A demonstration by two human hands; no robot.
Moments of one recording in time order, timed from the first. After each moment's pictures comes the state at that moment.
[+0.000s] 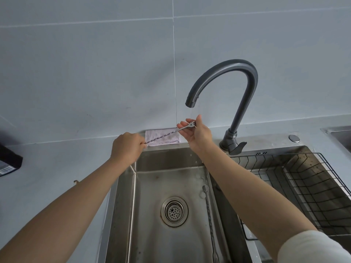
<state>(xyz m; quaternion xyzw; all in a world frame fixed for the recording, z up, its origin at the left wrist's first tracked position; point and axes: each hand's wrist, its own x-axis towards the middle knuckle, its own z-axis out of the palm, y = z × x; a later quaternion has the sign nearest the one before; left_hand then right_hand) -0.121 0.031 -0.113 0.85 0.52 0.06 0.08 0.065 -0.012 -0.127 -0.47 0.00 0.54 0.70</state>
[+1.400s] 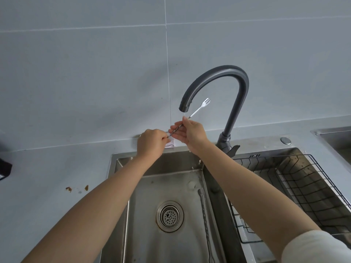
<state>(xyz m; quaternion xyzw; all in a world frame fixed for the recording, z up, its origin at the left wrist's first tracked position) -0.054 0.020 -0.117 0.85 0.47 0.17 0.17 0.068 -0.015 -0.112 -0.55 -0.18 0.52 0.63</state>
